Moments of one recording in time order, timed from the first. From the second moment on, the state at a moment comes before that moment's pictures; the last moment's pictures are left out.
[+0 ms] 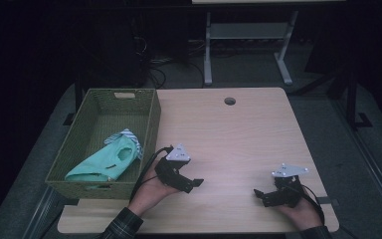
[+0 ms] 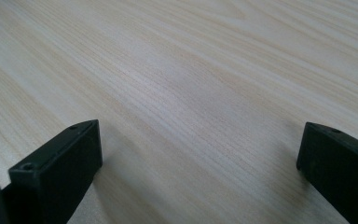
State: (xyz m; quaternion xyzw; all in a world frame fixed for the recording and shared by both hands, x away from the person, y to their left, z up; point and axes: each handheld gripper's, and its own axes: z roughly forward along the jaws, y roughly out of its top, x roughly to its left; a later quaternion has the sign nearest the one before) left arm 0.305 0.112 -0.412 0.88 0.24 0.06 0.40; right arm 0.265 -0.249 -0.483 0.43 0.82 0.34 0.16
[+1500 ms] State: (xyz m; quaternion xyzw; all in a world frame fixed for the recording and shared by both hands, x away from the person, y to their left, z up) left arm 0.320 0.125 -0.368 0.88 0.23 0.06 0.41; right arm 0.265 -0.249 -0.483 0.43 0.82 0.34 0.16
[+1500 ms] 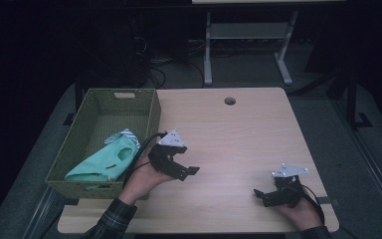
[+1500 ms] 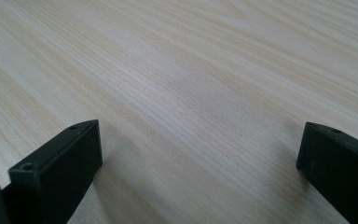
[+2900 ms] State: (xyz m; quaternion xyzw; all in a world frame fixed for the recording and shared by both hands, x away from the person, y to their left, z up) left arm 0.332 0.182 -0.349 0.87 0.26 0.06 0.41; right arm 0.265 -0.249 -0.483 0.43 0.82 0.34 0.16
